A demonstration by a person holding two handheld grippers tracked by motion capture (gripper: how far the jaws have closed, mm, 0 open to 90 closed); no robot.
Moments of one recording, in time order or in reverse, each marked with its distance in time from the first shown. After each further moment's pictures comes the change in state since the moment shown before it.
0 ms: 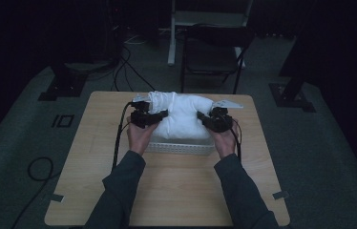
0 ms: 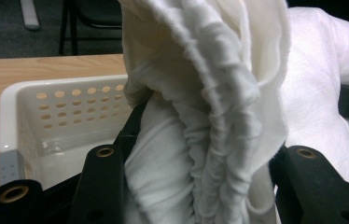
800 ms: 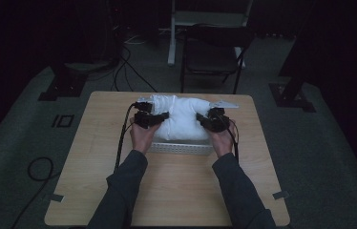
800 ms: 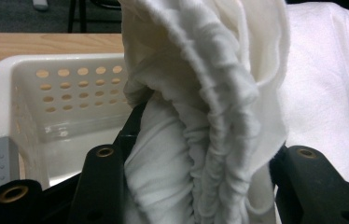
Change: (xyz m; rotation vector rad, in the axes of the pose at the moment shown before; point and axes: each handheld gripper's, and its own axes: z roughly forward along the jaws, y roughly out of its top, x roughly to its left) left arm 0.010 -0.008 0.025 0.057 0.044 -0.027; right arm -0.006 -0.008 0.021 0.056 -0.029 0.020
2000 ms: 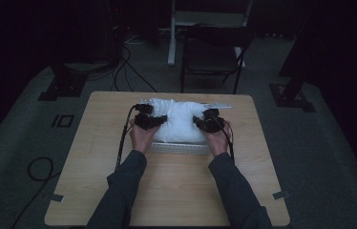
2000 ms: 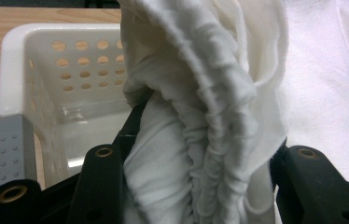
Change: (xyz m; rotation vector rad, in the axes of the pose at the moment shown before) left arm 0.009 -0.008 0.016 0.068 0.071 0.005; right arm 0.001 -0.009 0.026 0.069 -0.012 0.008
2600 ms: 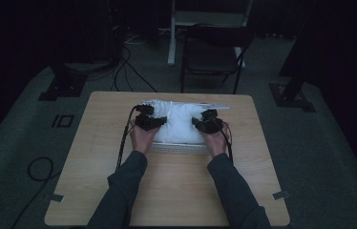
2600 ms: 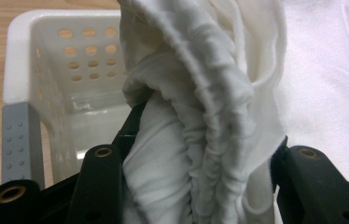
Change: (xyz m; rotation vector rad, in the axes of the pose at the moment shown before) left arm -0.002 -0.002 0.003 0.036 0.051 0.008; right arm 0.002 -0.004 0.007 0.027 -0.001 0.016
